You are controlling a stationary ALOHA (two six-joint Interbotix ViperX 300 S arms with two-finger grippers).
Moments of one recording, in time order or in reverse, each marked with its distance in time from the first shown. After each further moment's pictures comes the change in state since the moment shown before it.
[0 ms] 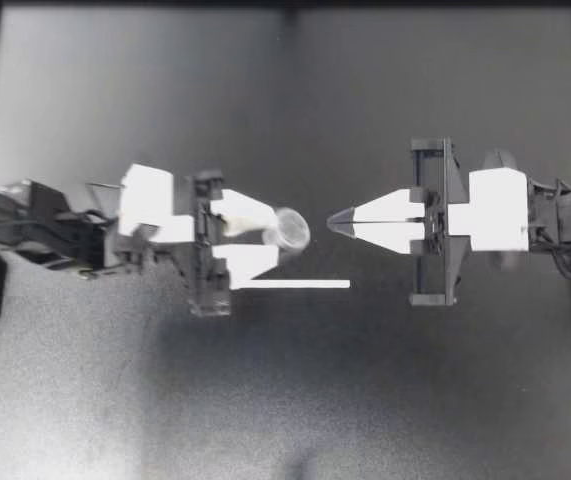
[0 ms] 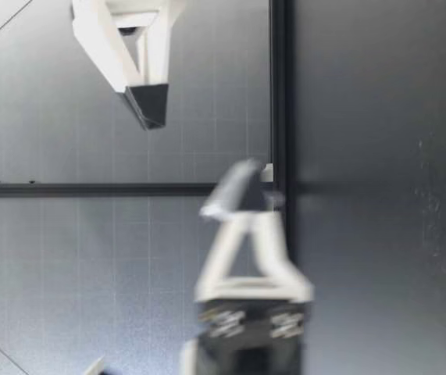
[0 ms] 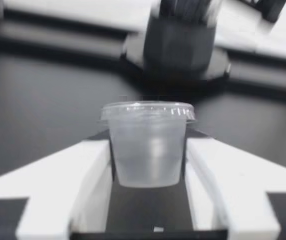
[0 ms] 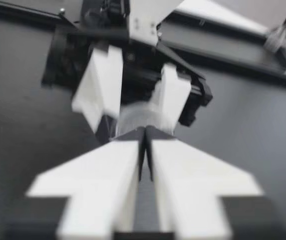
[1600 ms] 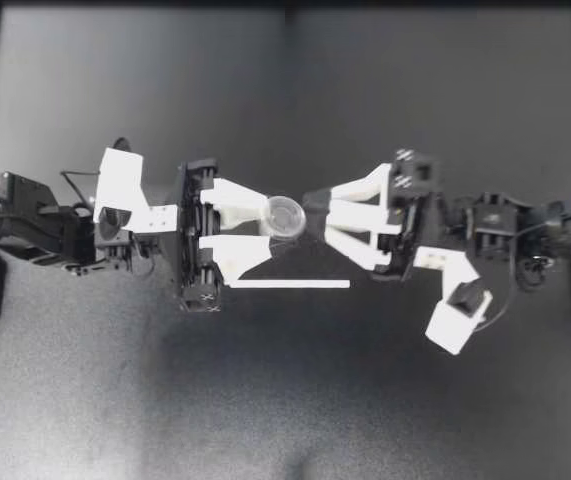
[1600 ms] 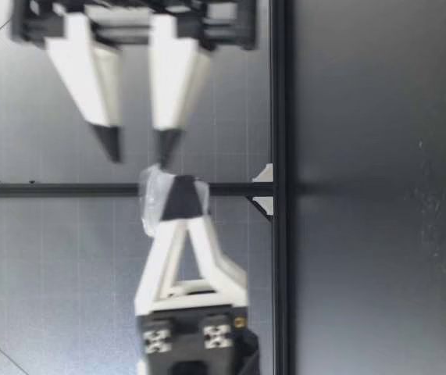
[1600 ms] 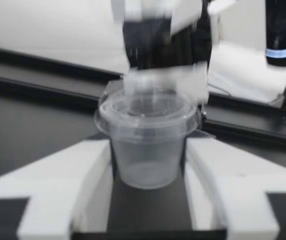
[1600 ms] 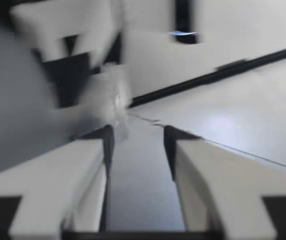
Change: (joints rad) left arm 0.000 -0.017 -0.011 0.029 -0.018 -0.072; right arm 0.028 0.152 -0.011 0.140 -0.391 -0.968
